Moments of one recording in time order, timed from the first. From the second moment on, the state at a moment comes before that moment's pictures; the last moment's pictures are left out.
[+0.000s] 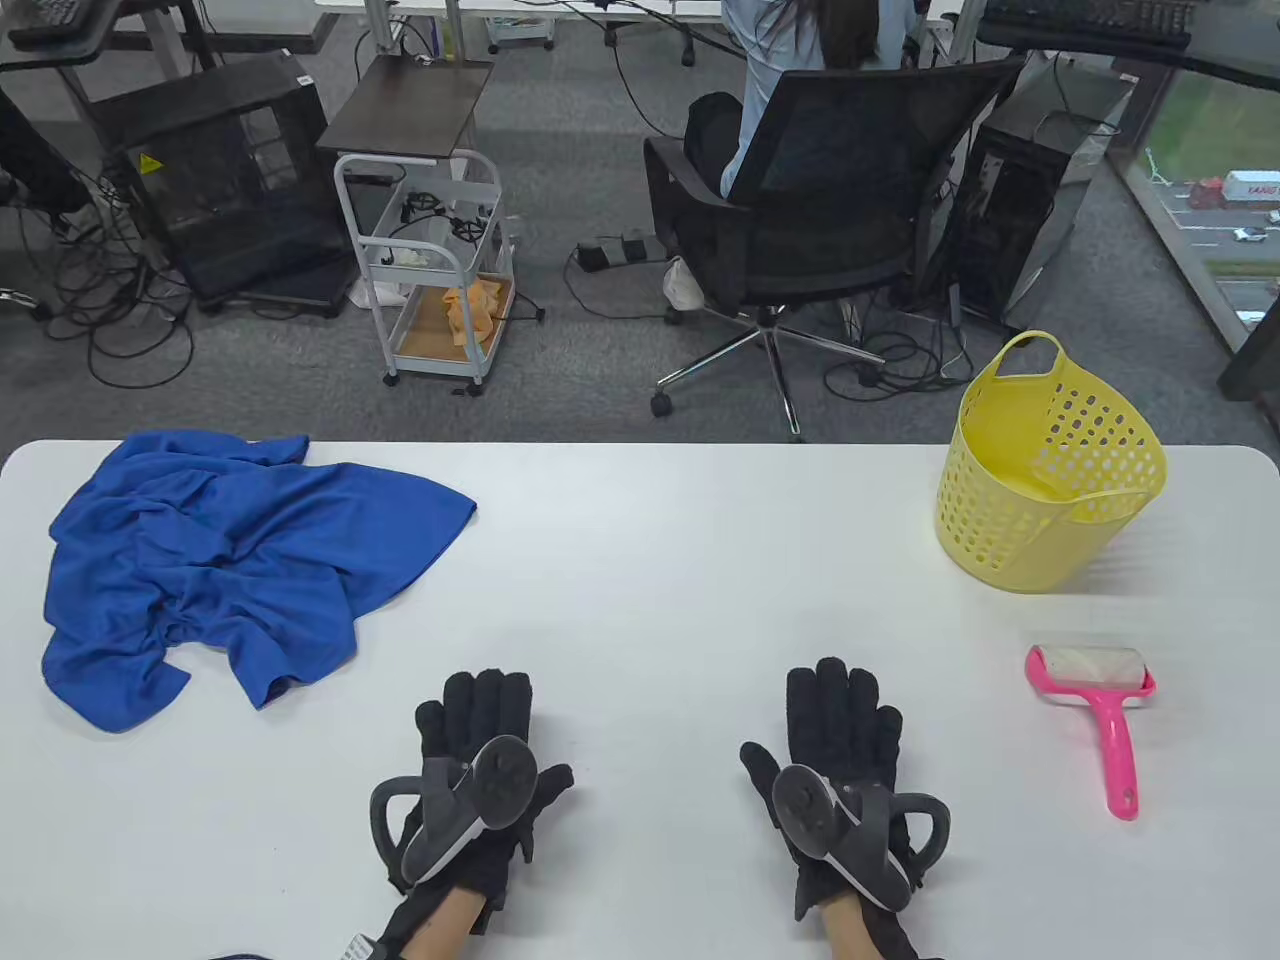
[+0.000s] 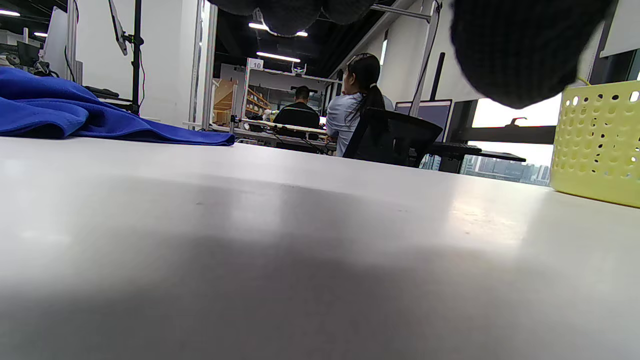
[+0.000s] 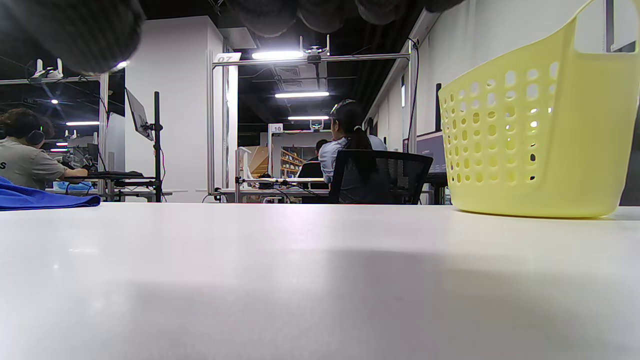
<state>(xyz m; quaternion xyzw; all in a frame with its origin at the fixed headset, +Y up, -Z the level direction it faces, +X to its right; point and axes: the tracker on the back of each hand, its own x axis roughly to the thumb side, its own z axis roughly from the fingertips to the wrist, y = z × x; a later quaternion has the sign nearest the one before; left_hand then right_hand) -0.166 -0.749 -0.290 0.02 -0.02 0.08 1.00 0.151 -0.743 -0.278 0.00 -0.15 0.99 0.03</state>
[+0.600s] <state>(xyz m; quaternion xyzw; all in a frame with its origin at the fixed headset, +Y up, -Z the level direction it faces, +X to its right) -0.167 -0.747 -0.291 0.01 -0.02 0.08 1.00 0.151 -0.744 -0.276 0.00 -0.15 0.99 0.04</state>
